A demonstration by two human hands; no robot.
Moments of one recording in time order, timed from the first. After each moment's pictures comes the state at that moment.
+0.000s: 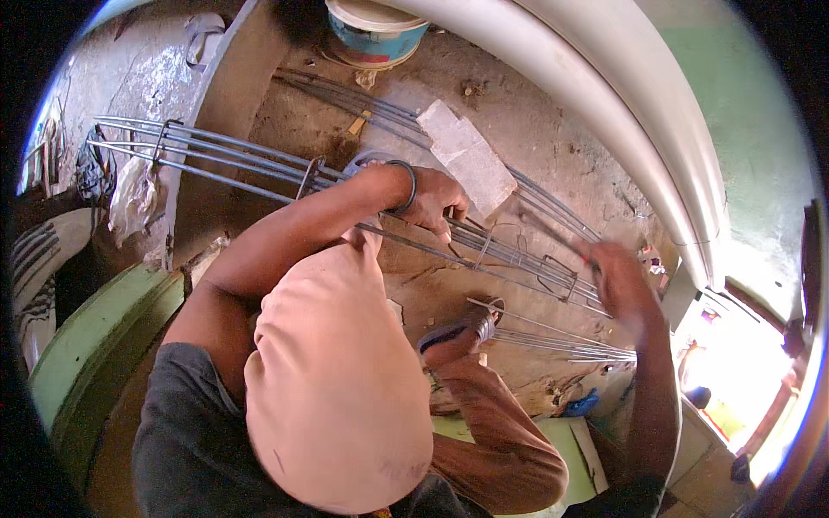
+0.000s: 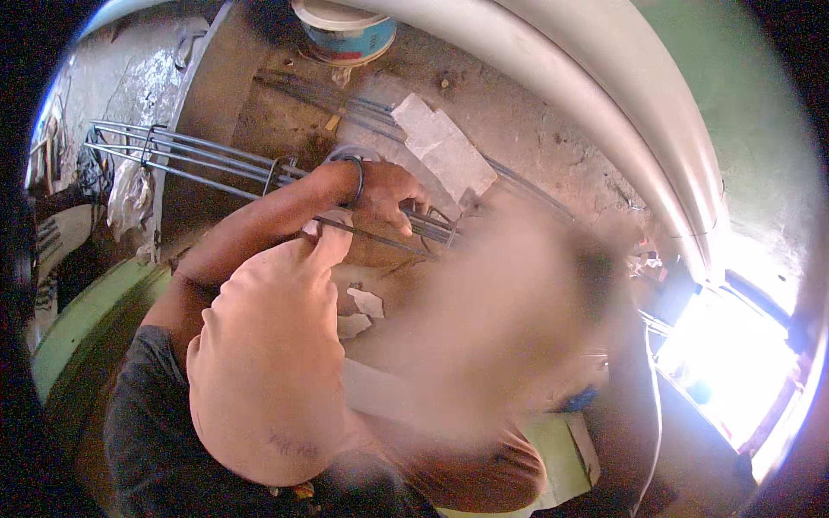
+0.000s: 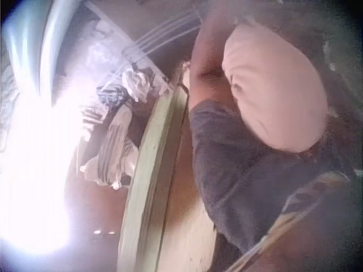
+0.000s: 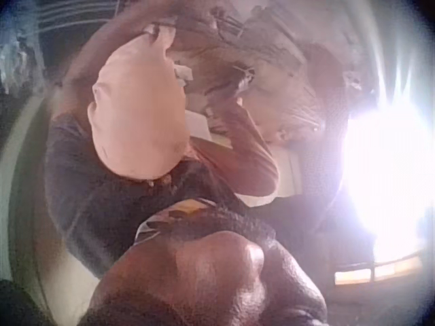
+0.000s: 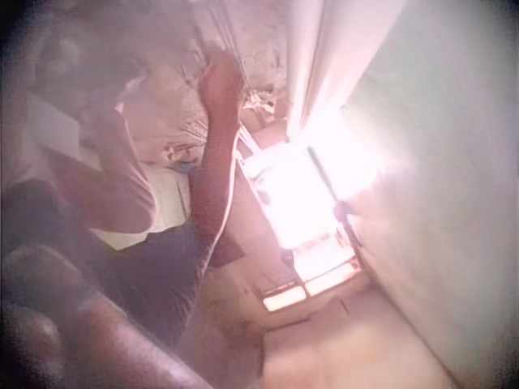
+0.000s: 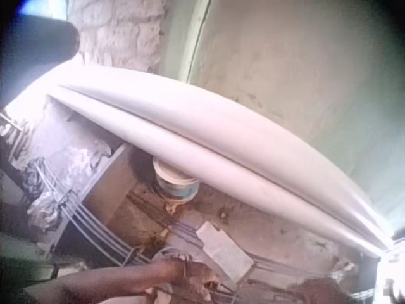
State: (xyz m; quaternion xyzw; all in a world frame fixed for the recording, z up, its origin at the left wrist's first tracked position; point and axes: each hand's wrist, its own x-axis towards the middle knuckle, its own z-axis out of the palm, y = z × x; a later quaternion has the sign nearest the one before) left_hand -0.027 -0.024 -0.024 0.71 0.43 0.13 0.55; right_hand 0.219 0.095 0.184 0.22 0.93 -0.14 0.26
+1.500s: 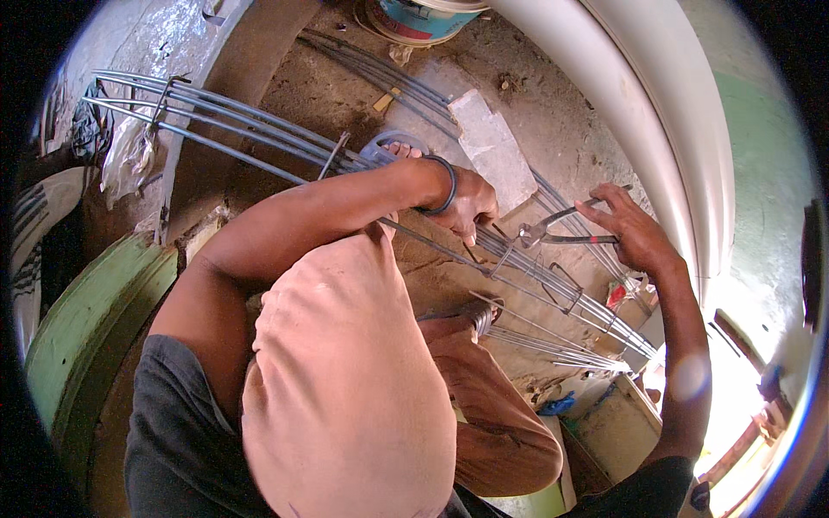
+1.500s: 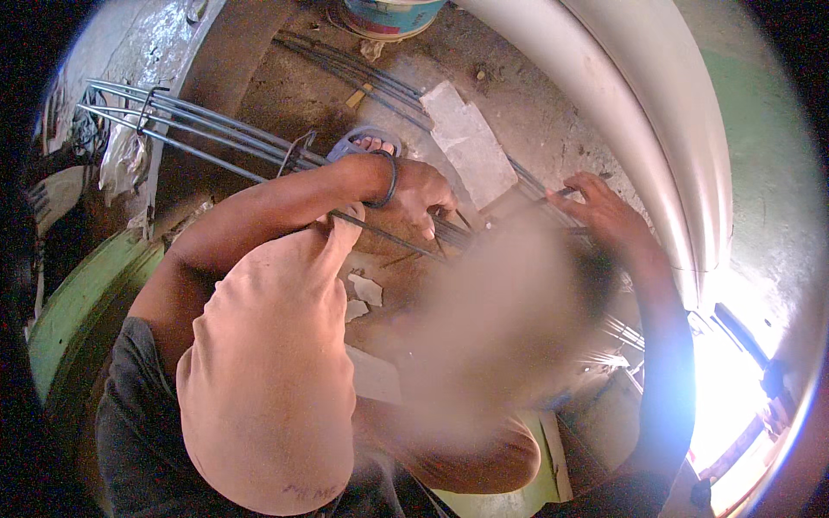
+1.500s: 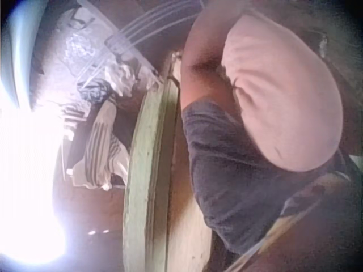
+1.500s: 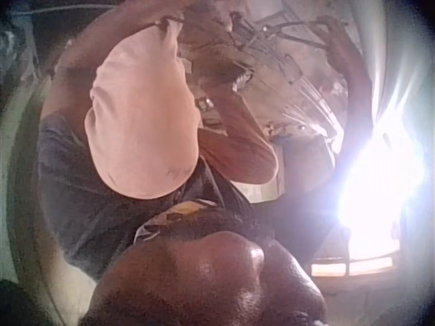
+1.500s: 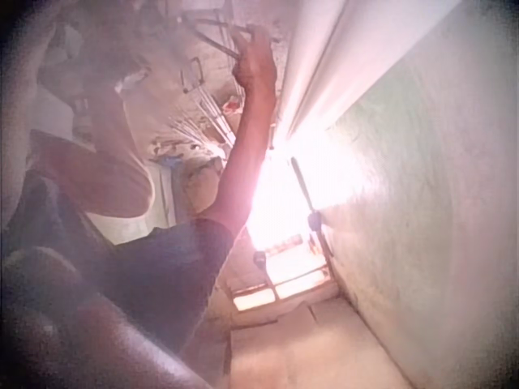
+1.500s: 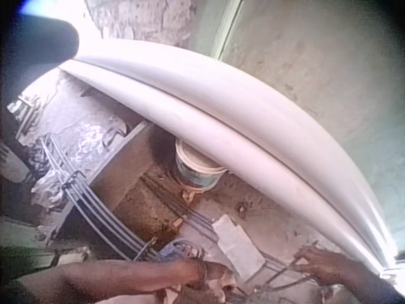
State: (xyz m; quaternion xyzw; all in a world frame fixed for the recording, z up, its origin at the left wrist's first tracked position) left_hand -0.018 -0.018 -0.044 0.71 0.41 0.13 0.56; right_hand 0.173 0.186 0.115 0.05 0.91 -0.07 0.40
